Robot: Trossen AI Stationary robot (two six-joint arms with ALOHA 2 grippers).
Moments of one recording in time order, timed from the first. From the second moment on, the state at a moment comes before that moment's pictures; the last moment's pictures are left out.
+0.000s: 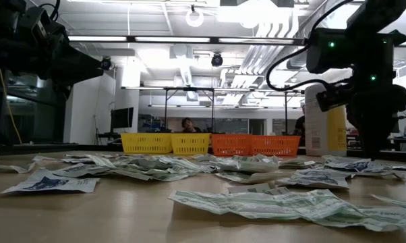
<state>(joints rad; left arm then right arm) -0.03 0.08 0.03 0.03 -0.25 -0.42 -0.04 1.30 0.57 -0.75 0.05 0.51</state>
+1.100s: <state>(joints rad) -0.03 0.08 0.03 0.03 -0.25 -0.42 -0.04 1.30 0.47 -0.59 -0.01 0.59</state>
